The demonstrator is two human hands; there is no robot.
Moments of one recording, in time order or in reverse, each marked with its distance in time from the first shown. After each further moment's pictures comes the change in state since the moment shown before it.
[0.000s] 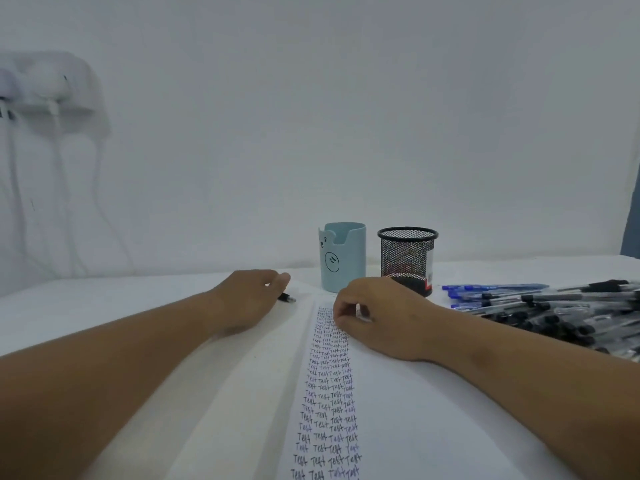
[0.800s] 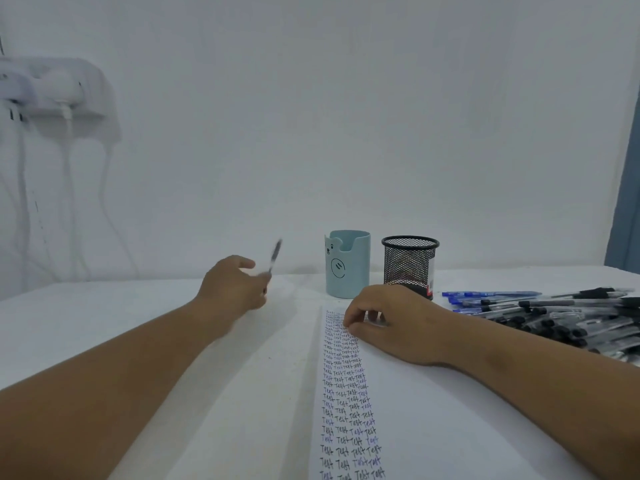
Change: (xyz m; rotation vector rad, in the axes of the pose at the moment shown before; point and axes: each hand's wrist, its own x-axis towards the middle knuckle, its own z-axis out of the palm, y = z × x) left_hand -0.013 -0.003 -0.015 -0.718 0.312 -0.192; right_hand -0.010 -0.005 -0.006 0.026 -0.026 0.067
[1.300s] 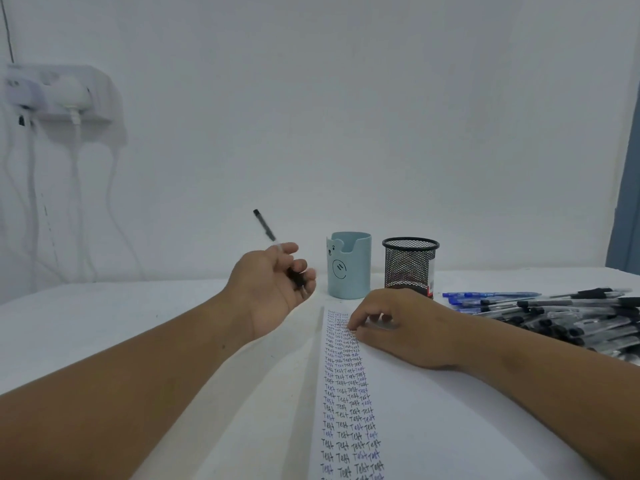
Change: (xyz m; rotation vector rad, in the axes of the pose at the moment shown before) left_hand -0.044 0.042 0.021 -0.957 -0.396 -0.209; right_hand -0.012 -0.003 -0.007 0.044 -0.034 0.049
